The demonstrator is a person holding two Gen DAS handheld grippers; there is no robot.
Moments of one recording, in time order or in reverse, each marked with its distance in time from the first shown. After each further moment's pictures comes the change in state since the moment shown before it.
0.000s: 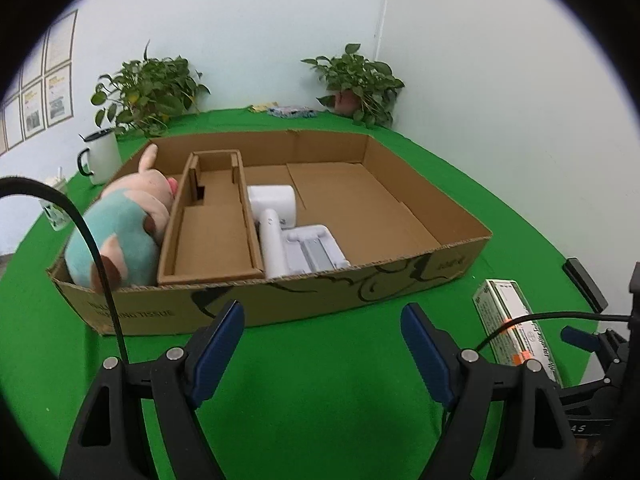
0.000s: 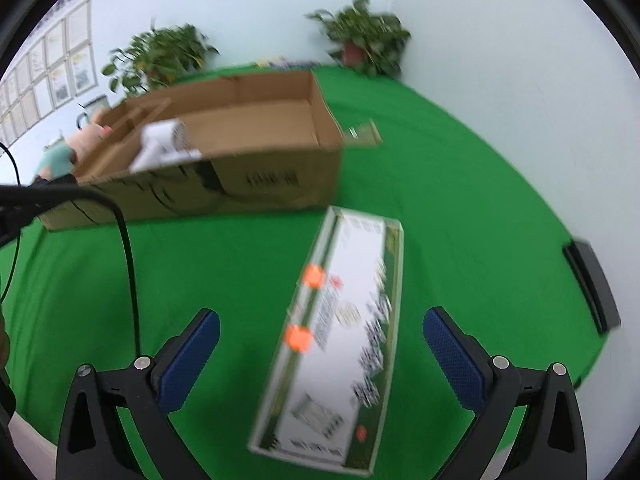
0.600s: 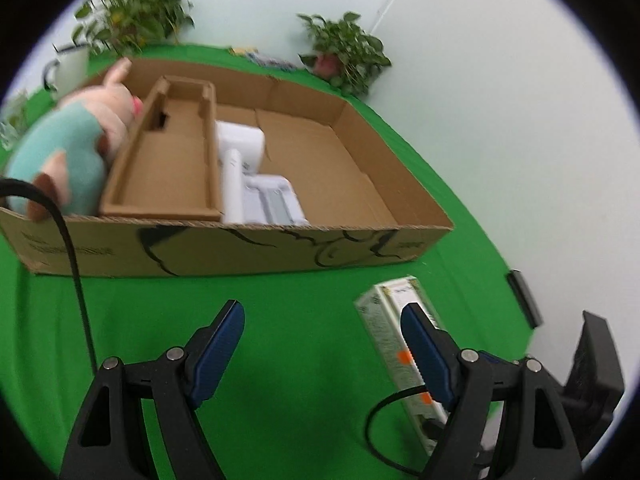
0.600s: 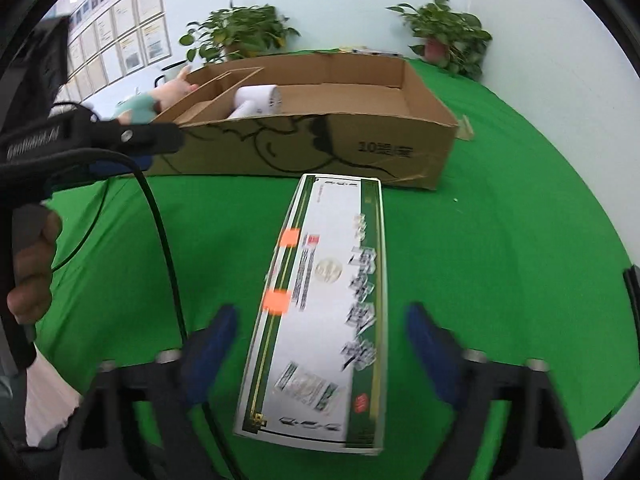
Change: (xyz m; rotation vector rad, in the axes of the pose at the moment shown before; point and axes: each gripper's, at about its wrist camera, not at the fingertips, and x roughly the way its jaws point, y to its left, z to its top) left arm 0.019 0.022 -0.005 -0.196 0.164 -0.272; right arm -0.017 0.043 -0.025 -0.200 -0.041 0.256
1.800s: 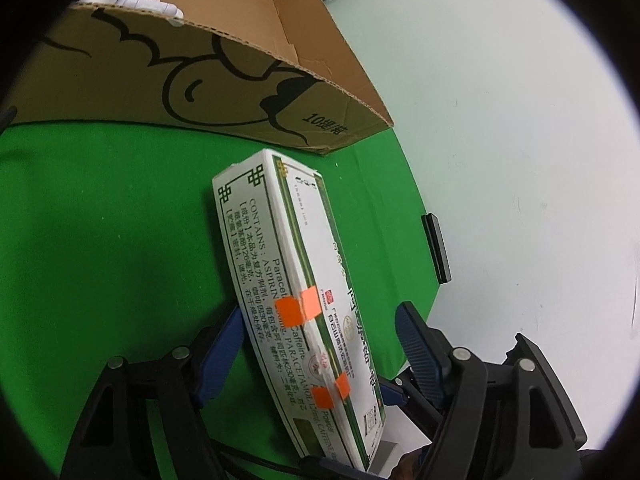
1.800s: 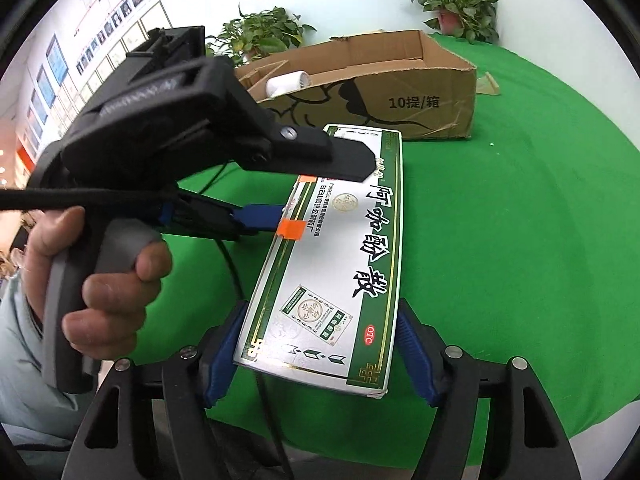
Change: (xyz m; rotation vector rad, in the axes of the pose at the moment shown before) left arm 0.081 -0.036 -0.040 -0.183 0.340 -0.368; right arm -0.005 -0.009 -0.029 0.136 0.032 0.241
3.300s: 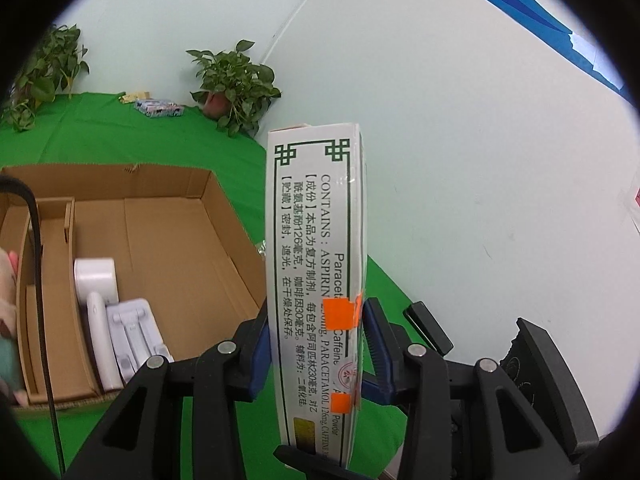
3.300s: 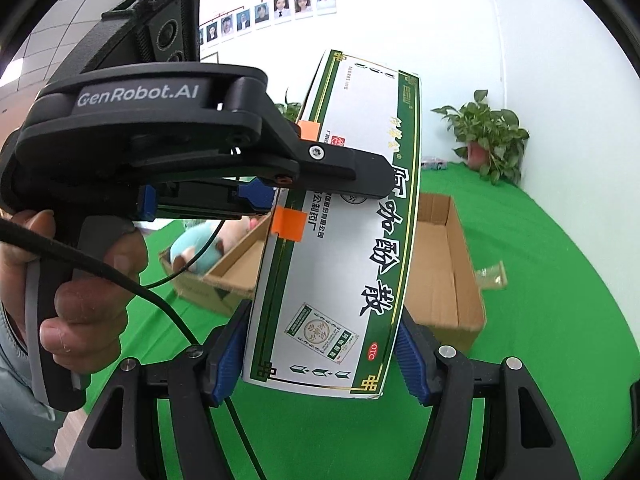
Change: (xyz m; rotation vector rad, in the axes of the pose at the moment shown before) left arm -0.104 -0.150 0.099 0.409 -0.352 0.108; right arm -0.060 0.048 0.146 -0.233 -0.344 -0.044
